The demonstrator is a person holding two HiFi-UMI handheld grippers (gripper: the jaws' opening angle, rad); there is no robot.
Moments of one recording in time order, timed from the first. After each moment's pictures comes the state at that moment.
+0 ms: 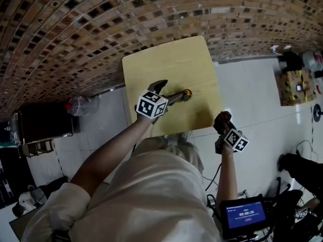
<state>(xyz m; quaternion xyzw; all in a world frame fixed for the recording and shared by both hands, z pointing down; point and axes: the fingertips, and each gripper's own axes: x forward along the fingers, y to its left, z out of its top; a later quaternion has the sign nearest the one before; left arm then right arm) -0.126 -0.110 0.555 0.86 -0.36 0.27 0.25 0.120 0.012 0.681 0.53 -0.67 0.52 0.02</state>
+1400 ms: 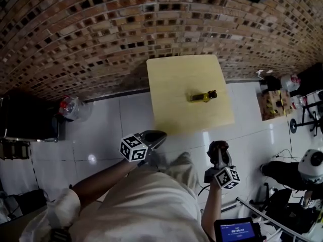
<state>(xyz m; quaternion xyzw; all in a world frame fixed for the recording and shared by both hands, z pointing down) -0.354 0.192 0.478 0.91 -0.24 0.07 0.34 -0.102 0.219 0.470 0.60 -0.74 0.31 -0.03</state>
